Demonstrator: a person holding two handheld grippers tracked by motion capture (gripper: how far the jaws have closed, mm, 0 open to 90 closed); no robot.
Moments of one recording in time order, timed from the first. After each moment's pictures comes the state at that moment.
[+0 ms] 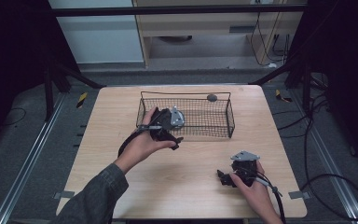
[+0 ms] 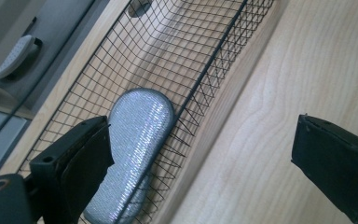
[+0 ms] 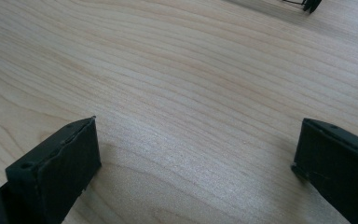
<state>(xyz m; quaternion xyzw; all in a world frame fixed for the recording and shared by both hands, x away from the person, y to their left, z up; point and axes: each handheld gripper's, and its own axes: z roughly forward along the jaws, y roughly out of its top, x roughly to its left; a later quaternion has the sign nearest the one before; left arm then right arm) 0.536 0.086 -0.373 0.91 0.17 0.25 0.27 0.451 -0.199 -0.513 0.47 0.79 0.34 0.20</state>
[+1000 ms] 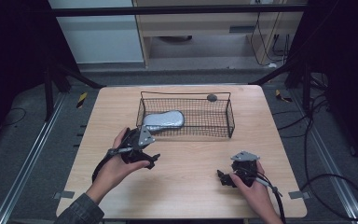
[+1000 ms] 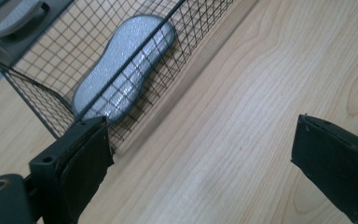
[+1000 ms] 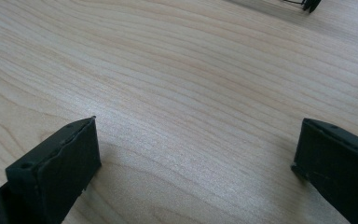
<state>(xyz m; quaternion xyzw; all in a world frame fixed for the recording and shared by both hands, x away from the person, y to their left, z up) 0.484 0.170 -0.404 0.90 0.25 0.24 0.28 0.451 -0.199 -0.514 0.47 0.79 0.33 0.21</state>
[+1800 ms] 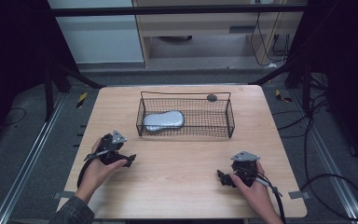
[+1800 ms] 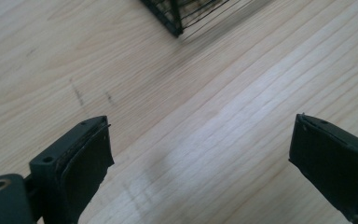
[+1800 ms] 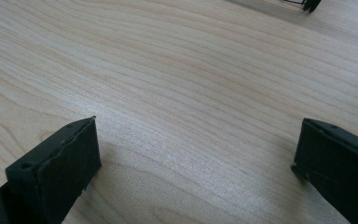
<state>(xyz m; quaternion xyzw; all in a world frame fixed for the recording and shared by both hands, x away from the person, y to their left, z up) 0.515 0.261 -0.470 0.86 0.39 0.21 0.26 0.450 -0.199 -0.514 0.47 0.79 0.33 0.21</state>
